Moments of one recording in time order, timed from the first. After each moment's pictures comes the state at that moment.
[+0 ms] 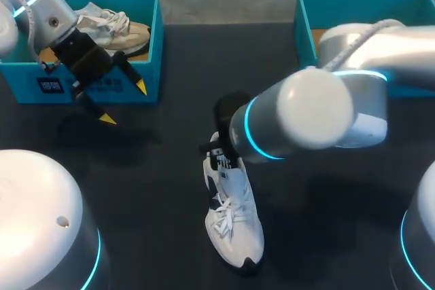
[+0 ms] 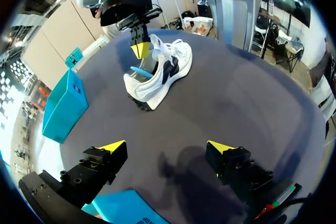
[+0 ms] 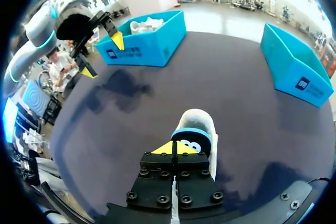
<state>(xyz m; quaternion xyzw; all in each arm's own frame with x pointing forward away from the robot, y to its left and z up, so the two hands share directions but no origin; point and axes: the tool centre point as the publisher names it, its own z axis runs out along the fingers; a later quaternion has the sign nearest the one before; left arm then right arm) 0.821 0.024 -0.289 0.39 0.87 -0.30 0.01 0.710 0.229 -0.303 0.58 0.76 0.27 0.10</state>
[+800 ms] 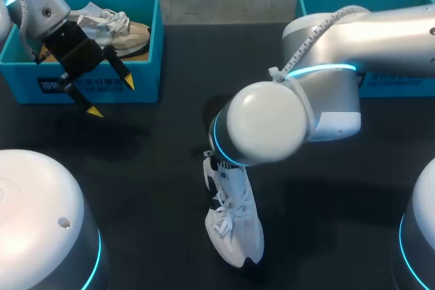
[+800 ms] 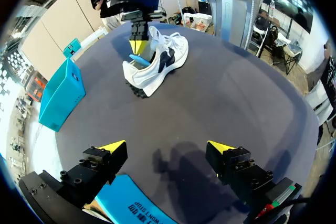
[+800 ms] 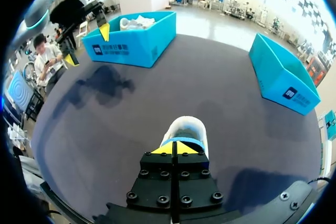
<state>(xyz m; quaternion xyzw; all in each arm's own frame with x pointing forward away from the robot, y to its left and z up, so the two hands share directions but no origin) 0.836 0.051 -0.284 0.38 0.88 -0.27 -0.01 0.727 0.227 -0.317 0.57 0.77 0.23 0.17</state>
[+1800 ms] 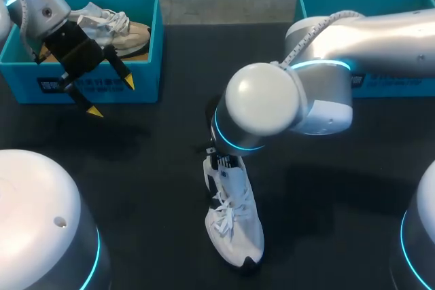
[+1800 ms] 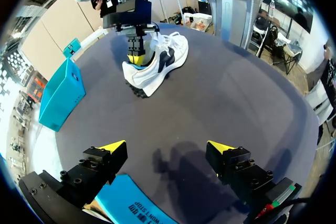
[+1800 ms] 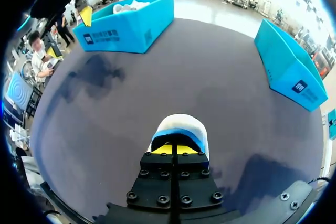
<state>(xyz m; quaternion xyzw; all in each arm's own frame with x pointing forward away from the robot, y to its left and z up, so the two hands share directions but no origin) 0.837 0.051 -0.285 0.38 0.88 -0.27 -0.01 0.743 0.221 -0.352 0.59 0.78 0.19 0.14</state>
